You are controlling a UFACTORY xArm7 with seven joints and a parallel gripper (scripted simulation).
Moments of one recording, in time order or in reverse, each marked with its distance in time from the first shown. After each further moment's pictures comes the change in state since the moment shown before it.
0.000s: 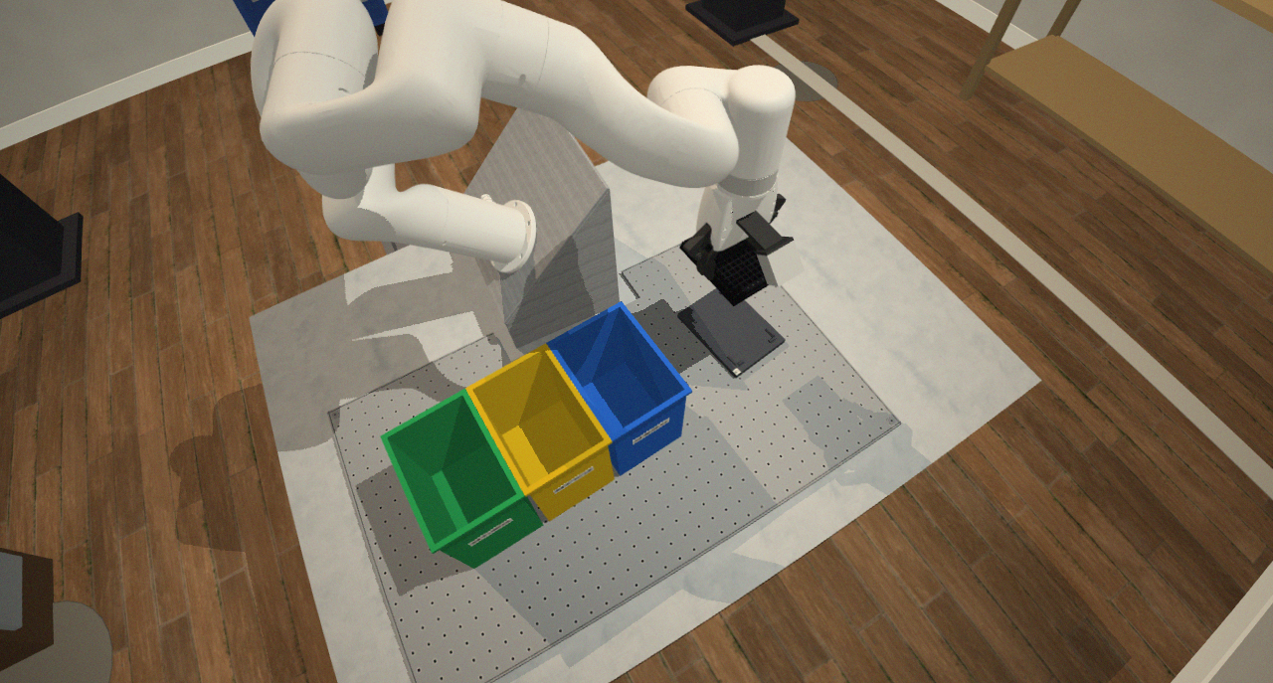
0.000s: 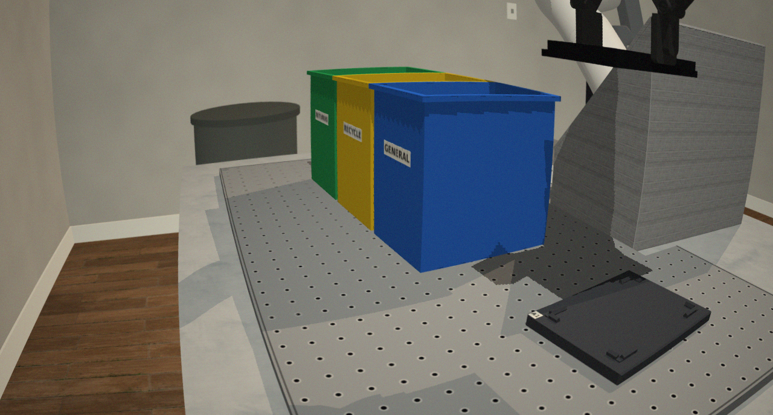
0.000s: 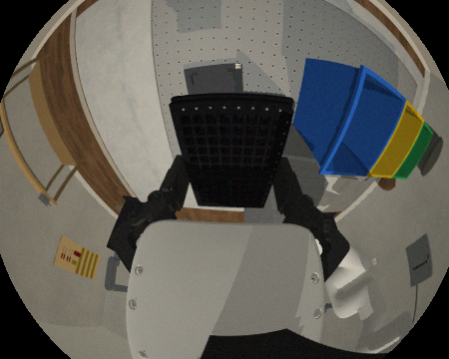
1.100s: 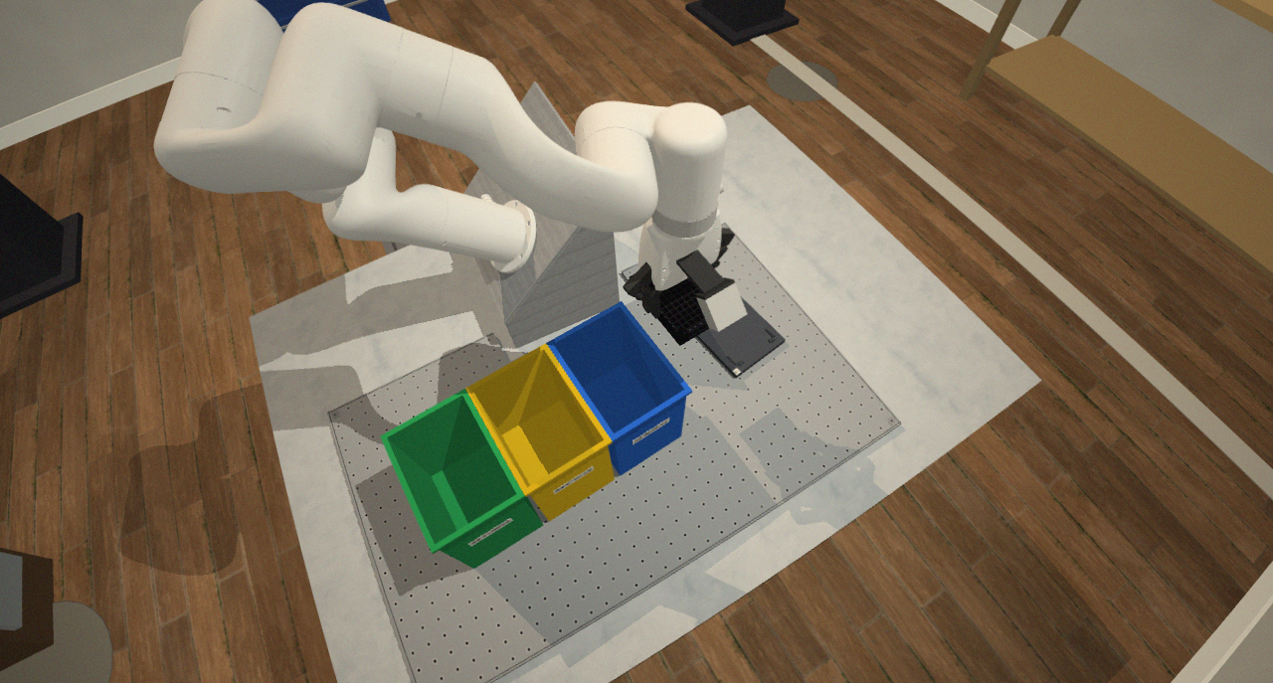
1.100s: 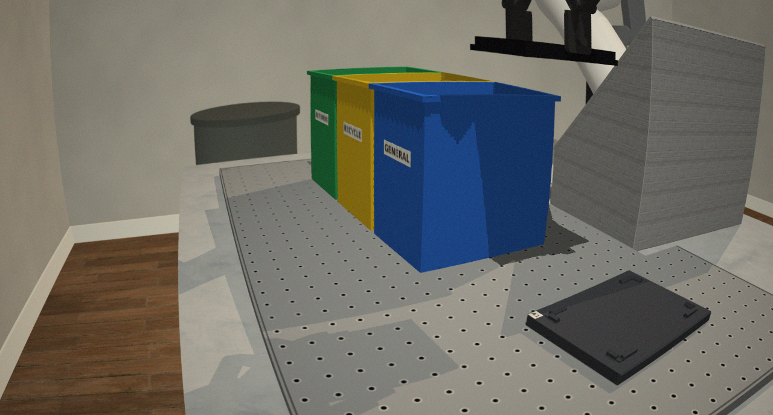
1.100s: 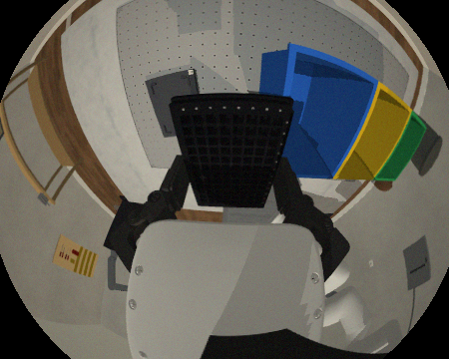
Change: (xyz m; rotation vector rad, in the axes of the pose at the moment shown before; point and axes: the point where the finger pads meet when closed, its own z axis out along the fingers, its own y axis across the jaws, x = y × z) arm 0.008 0.098 0.003 0.000 0.000 0.001
